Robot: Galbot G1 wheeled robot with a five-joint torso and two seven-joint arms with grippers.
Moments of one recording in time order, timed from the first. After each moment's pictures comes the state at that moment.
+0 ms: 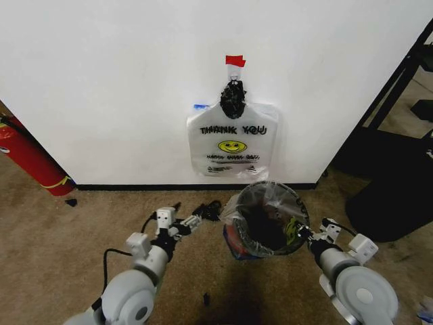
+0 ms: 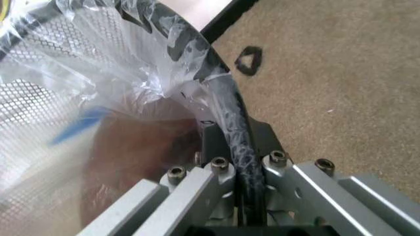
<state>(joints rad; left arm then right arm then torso) 1.41 -0.97 -0.18 -2.20 -0.60 -0.02 -0.34 -1.46 1.19 0.53 2.22 1.31 -0.45 0.69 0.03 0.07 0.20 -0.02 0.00</state>
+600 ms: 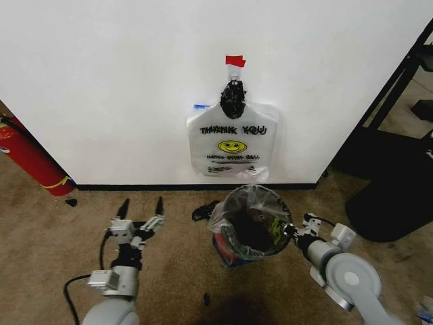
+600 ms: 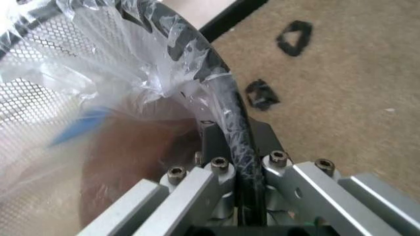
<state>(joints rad) 1.63 -1.18 -0.48 -2.13 -0.33 -0.30 -0.25 -1.31 1.11 0.41 2.09 1.34 -0.50 0.60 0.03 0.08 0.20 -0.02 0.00</state>
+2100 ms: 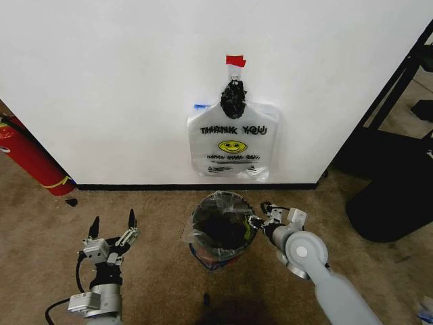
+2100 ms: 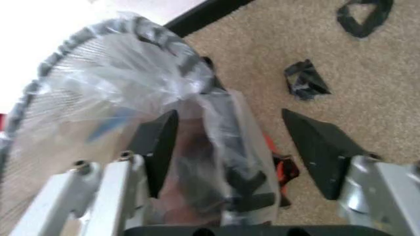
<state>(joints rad) 1.69 -1.24 -0.51 -2.08 -0.33 -0.39 -0.31 -1.09 1.16 0.20 1.91 1.25 -0.58 0.60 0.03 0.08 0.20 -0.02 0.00</state>
